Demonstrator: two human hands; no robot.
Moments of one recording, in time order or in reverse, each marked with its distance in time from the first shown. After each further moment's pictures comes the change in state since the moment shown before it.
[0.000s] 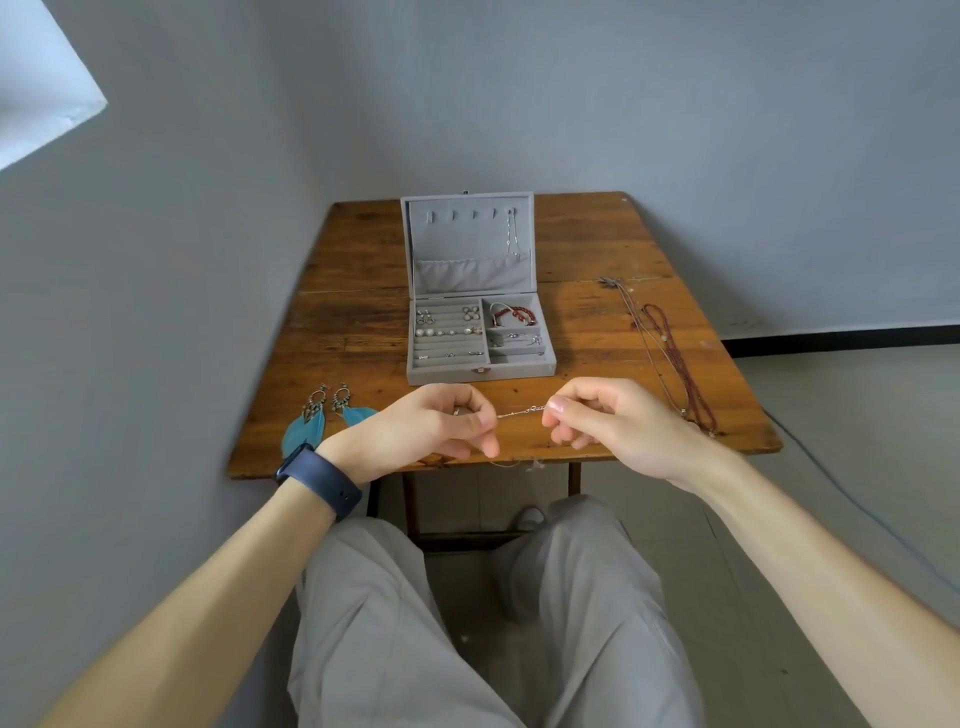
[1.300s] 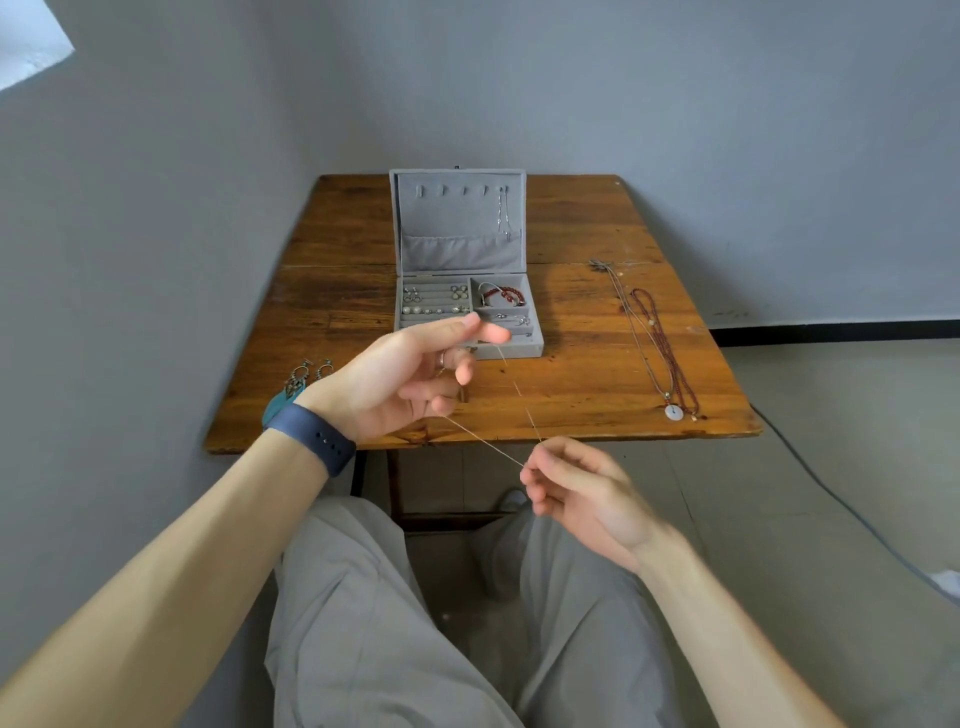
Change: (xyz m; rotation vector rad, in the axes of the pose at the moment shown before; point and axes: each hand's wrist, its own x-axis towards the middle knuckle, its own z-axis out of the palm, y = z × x) left_hand 0.003 0.022 -0.006 -0.539 -0.050 0.009; right_hand -0.036 0.058 0.065 0.928 -0.011 0.141
